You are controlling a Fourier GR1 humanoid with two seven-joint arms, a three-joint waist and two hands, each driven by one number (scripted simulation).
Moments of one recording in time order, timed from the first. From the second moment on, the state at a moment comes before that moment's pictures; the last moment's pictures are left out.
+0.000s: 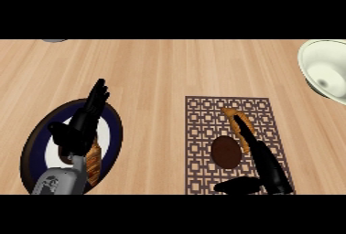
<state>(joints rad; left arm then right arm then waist) -0.15 0.12 -0.08 -1.53 0.01 0.10 0.07 0.08 -0.17 0.31 -1.70 0.39 -0.05 0.28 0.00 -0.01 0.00</state>
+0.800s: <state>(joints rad) -0.13 0.08 -0.08 -1.53 -0.02 0.10 0.07 0.02 -0.15 0.40 -1.58 0.55 -0.03 0.15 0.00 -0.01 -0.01</state>
